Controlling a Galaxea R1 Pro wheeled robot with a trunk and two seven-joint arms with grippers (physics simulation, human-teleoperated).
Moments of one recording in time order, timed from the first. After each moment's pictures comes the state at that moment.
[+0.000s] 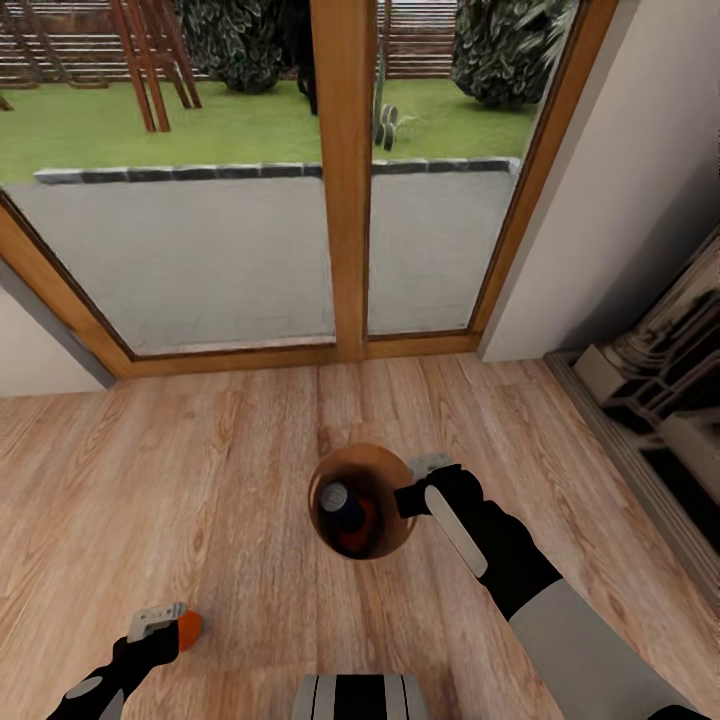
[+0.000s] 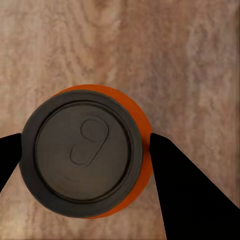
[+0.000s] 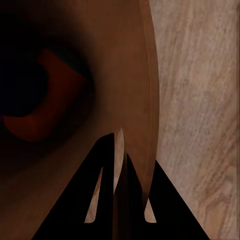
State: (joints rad) left arm -0.43 0.21 0.22 -0.35 0.06 -0.14 -0.21; right arm -0.73 0.02 0.46 -1.12 -0.44 1.01 -0.31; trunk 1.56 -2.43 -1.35
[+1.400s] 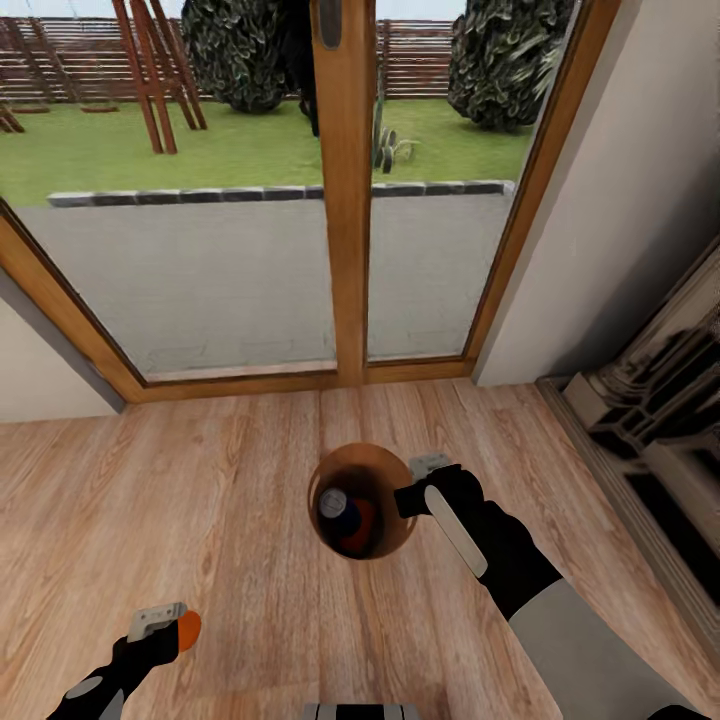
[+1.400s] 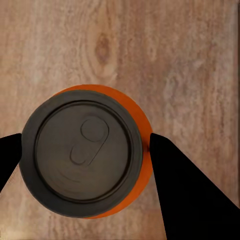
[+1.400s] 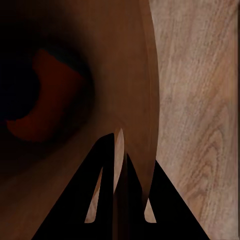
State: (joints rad) left arm -0.43 0.21 0.22 -0.35 0.06 -0.14 -0.21; right arm -0.73 0.02 0.46 -1.12 -0.44 1.01 -0.31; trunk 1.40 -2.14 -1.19
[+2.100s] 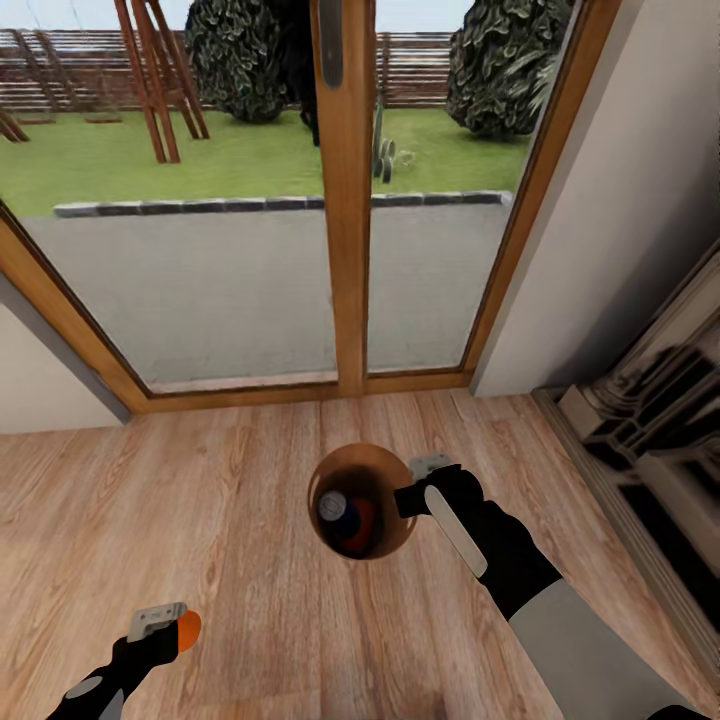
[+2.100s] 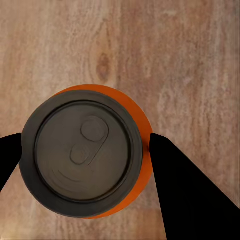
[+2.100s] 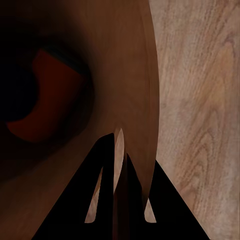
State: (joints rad) left arm -0.43 0.21 0.22 -0.35 0.06 -0.14 -0.21; right arm -0.73 0.02 0.46 -1.12 -0.45 1.01 -0.31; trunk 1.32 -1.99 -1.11
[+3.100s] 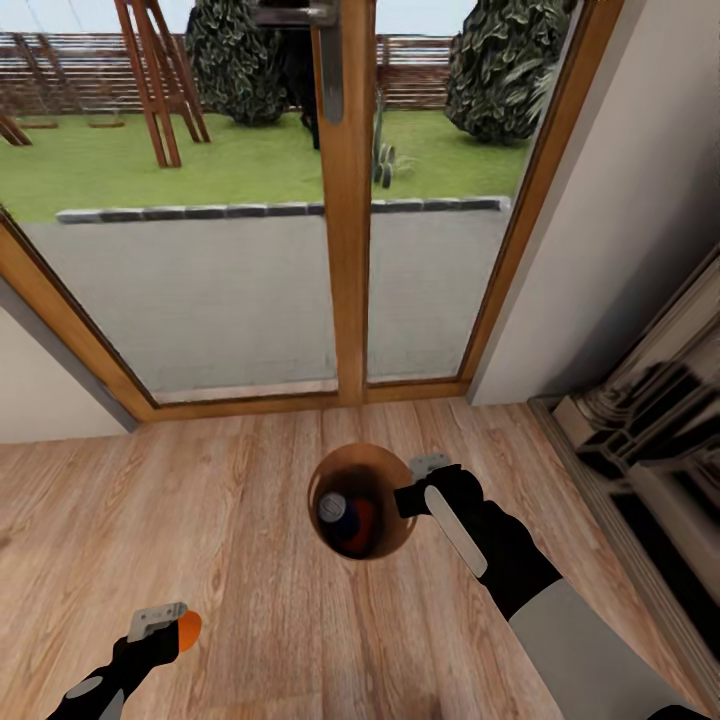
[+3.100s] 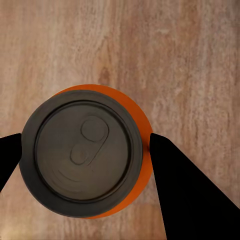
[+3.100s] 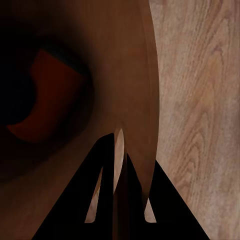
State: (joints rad) left arm -0.43 0.21 0.21 -0.35 0.06 -0.14 -0.21; right arm -0.73 0.02 0.46 -1.12 -0.44 1.01 -0.31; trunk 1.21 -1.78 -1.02
